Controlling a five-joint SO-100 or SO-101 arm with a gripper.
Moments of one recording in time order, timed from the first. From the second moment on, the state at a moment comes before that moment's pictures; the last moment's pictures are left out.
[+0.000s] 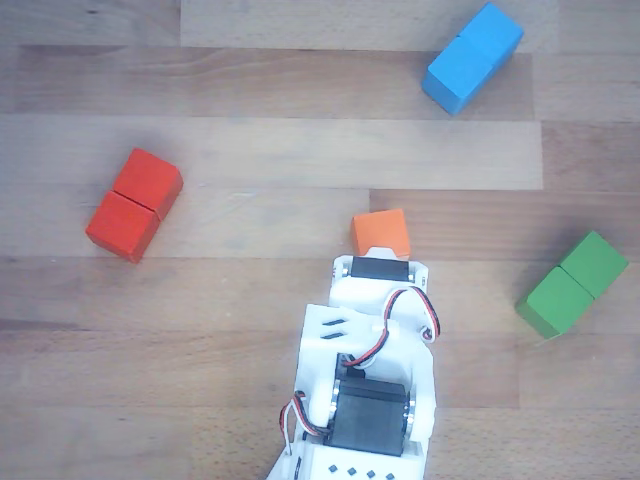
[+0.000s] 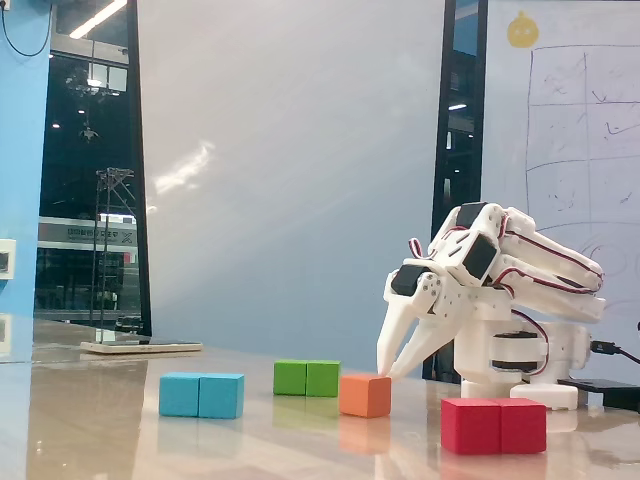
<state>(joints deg) 5.3 195.9 178.4 73.8 -6.3</state>
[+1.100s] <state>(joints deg) 5.3 160.0 138.0 75.5 -6.7</state>
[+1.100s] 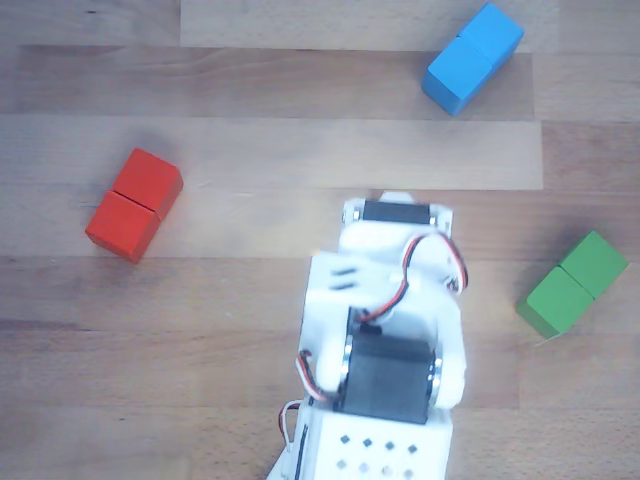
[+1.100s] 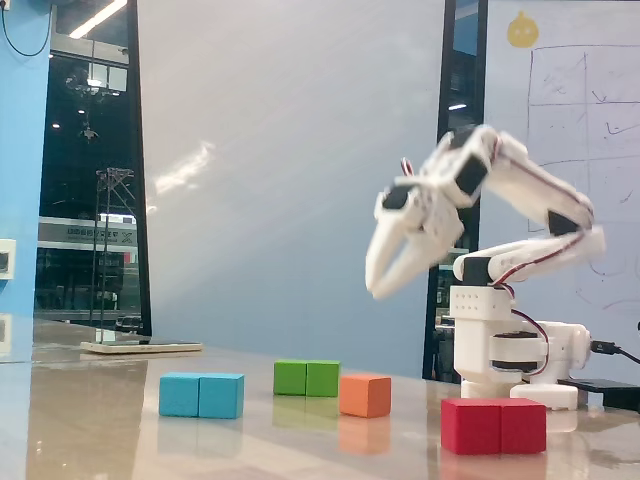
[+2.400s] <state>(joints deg) 19.4 117.4 99.4 97.4 -6.7</state>
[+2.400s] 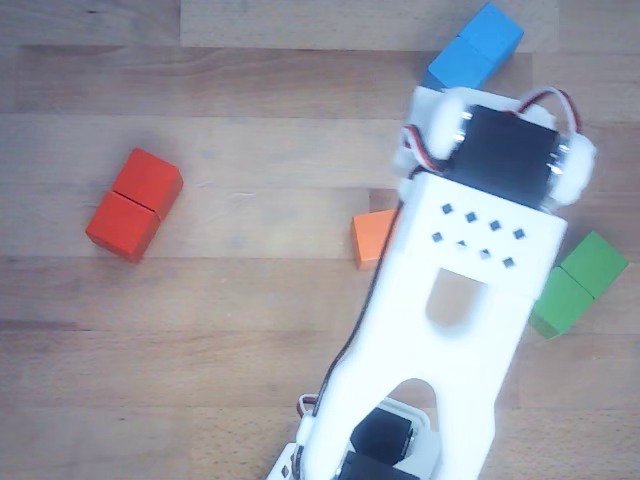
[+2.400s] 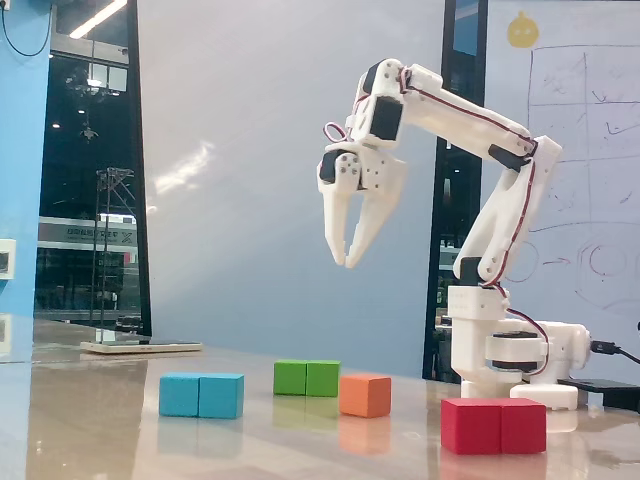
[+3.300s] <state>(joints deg) -15.9 117.3 99.4 97.4 -6.7</state>
